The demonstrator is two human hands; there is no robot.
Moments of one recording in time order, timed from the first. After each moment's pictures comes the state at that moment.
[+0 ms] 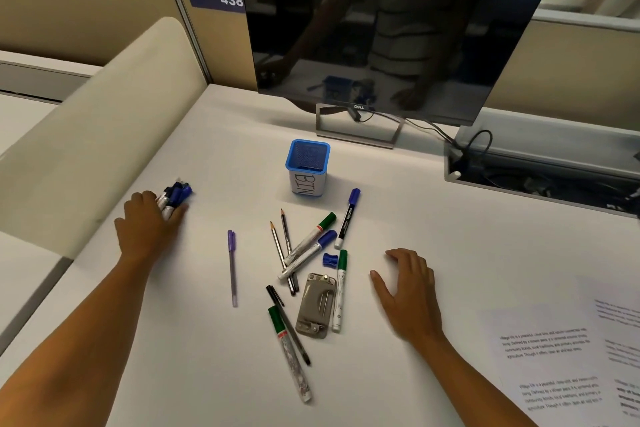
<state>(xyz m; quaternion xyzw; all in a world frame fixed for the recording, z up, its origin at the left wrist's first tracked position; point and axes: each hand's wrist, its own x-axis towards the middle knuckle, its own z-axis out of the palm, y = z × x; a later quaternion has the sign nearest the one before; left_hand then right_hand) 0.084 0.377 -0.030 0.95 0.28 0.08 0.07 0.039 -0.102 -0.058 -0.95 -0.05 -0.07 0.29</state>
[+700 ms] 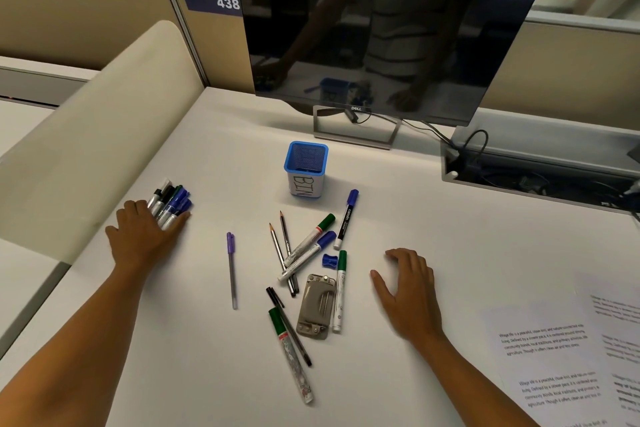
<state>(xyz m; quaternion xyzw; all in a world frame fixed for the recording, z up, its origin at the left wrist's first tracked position) 0.072 0.378 -0.031 0.96 0.28 0.07 0.05 0.039 -0.102 -0.058 -0.95 -0.05 -0.07 0.29</state>
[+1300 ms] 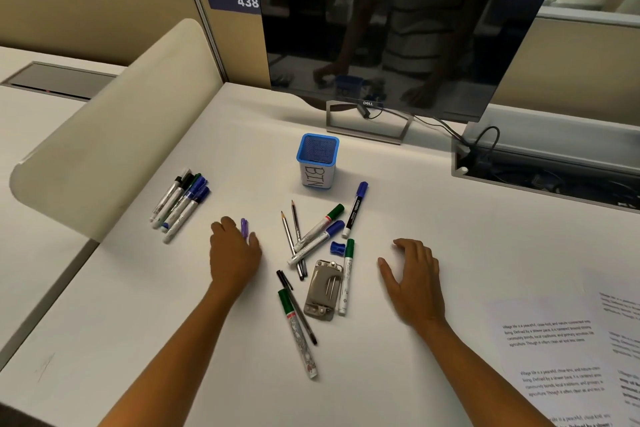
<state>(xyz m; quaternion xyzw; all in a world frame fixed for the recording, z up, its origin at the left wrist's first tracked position) 0.031 0.222 -0.024 0.93 0.28 0.06 0.25 0.039 -0.102 -0.058 -0.95 -0.05 -0.08 0.30</state>
